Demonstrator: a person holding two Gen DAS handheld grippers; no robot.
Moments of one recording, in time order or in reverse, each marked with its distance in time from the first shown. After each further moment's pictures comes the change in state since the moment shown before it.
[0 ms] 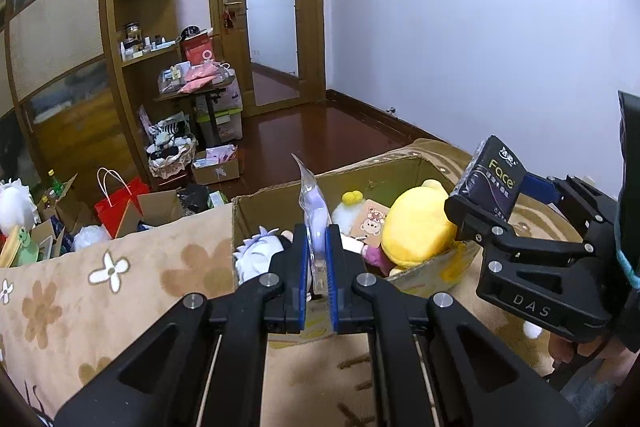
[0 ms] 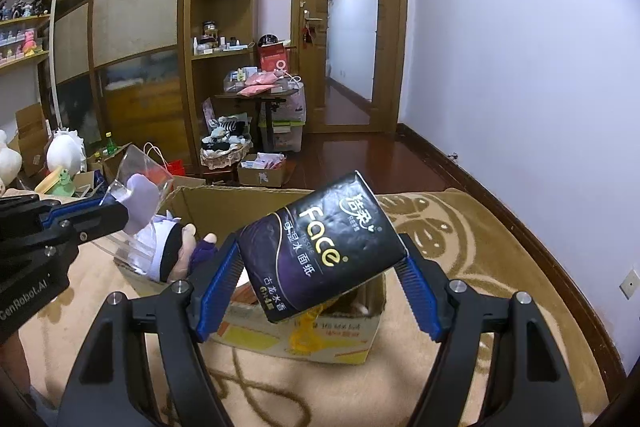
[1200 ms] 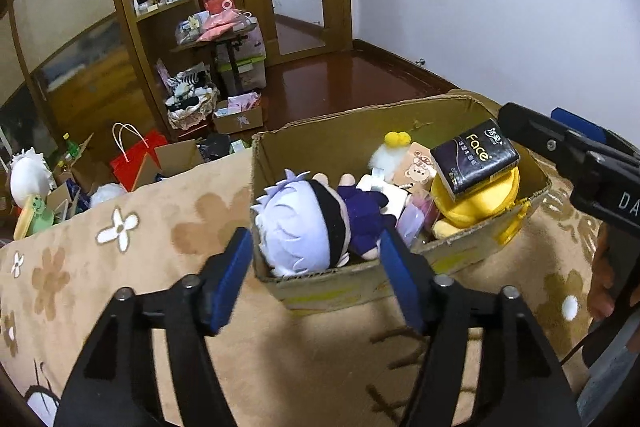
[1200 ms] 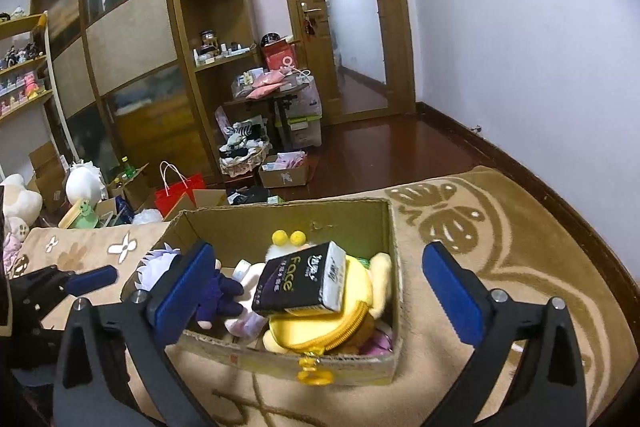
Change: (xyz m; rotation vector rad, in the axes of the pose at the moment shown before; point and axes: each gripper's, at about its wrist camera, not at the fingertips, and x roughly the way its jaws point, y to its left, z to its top) left arm 0.041 0.014 -0.021 -0.022 0.191 0.103; right arm 0.032 -0.025 0.008 0.133 0.035 0.104
